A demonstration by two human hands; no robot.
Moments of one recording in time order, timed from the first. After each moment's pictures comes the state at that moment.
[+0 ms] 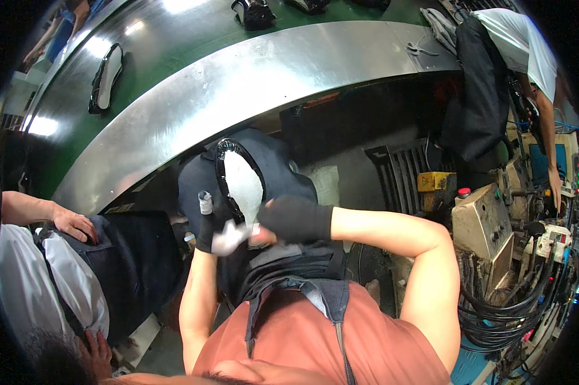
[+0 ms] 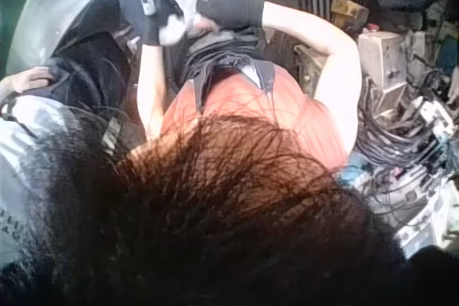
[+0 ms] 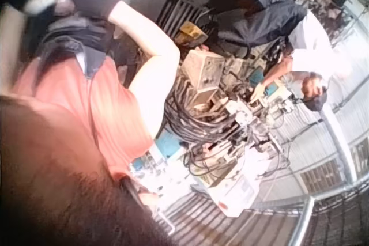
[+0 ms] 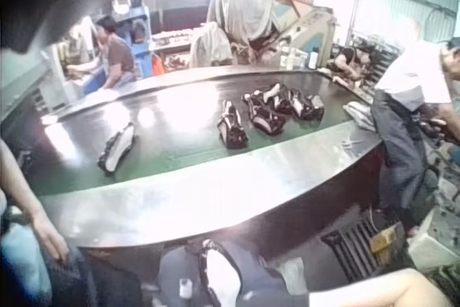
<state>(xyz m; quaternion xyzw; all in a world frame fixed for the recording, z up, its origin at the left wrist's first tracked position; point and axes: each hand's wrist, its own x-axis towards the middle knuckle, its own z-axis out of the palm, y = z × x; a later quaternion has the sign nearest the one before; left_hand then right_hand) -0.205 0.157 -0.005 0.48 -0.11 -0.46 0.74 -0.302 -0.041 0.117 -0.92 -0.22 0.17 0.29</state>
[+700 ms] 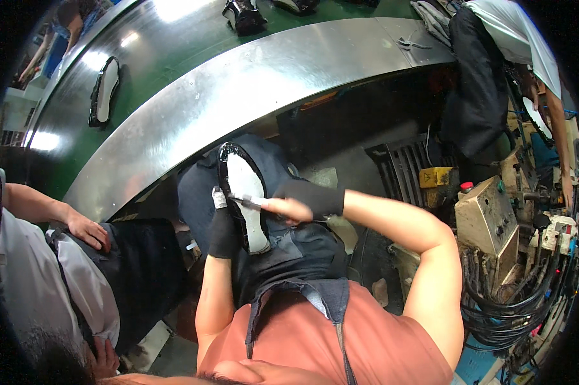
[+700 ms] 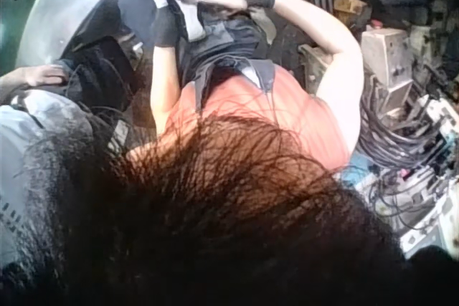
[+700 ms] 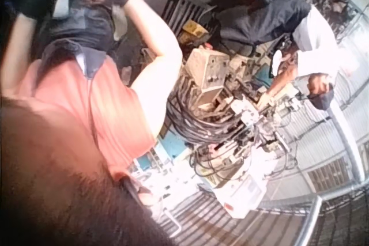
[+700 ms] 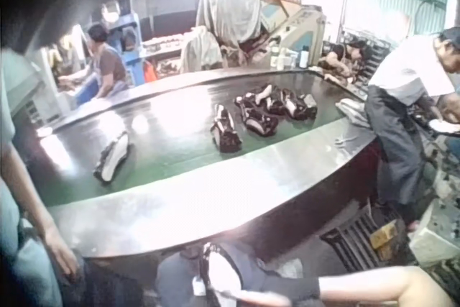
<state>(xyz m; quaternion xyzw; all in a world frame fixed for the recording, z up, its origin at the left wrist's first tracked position) -0.210 0.145 0.025 0.48 0.10 -0.47 0.74 -0.281 -0.074 0.138 -0.73 0.10 0.39 0.56</state>
